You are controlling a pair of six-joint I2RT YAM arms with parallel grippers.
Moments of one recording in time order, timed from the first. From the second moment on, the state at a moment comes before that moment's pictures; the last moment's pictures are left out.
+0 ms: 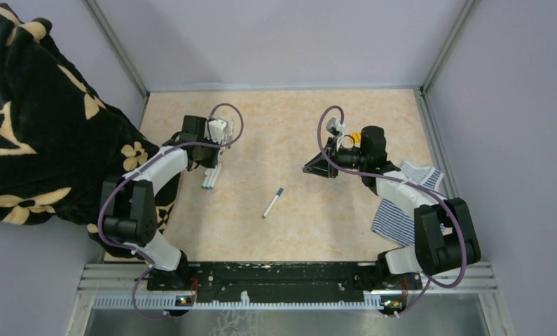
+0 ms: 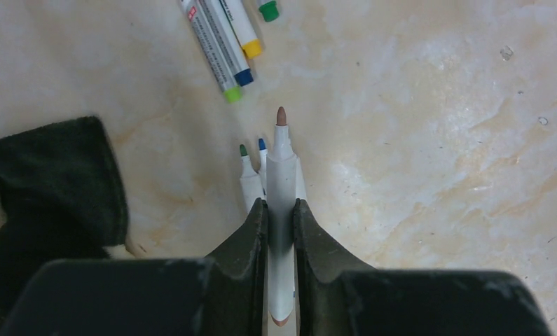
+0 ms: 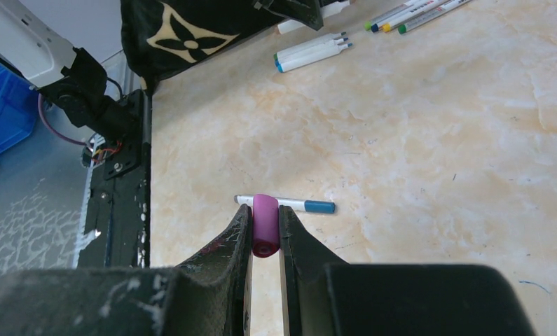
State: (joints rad) left arm -0.21 1.61 1.03 -0.35 0.08 0.25; right arm 0.25 1.37 0.71 0.35 -1.11 0.09
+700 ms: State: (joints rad) left arm 0.01 1.67 1.05 -0.41 0.31 0.25; right arm 0.25 1.37 0.71 0.35 -1.10 0.09
